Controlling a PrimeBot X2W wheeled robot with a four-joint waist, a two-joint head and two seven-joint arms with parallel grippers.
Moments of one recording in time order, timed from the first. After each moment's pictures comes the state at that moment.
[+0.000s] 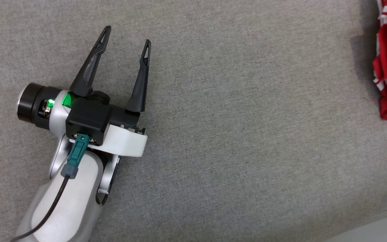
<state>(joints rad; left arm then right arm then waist) -0.50 0.22 -0.38 -0.04 -0.08 0.14 -0.13 -0.86 -0.67 0.33 0.95 0.75 0.13 -0.25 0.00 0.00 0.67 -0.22</state>
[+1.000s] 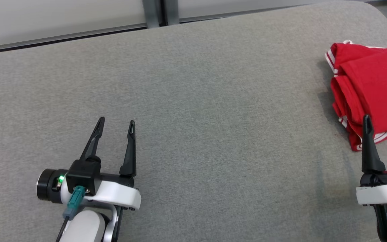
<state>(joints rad) -0.22 0.17 -0.34 0.13 -0.24 0.19 -0.23 -0.15 -0.27 0.02 0.14 0.38 0.13 -0.26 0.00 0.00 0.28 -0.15</state>
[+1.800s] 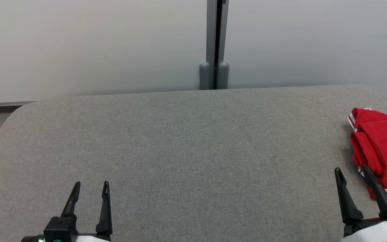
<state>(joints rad) 0.08 0.23 -0.27 0.10 -0.32 0.22 -0.25 0.12 -0.20 0.03 -0.03 0.29 0.13 -0.05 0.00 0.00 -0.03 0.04</state>
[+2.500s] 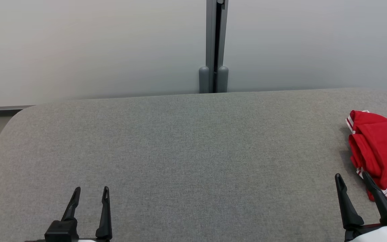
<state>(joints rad) 0.10 0.24 -0.28 0.10 -0.33 0.23 -0.24 0.15 -0.19 0.02 -0.05 0.28 0.13 -0.03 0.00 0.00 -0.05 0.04</state>
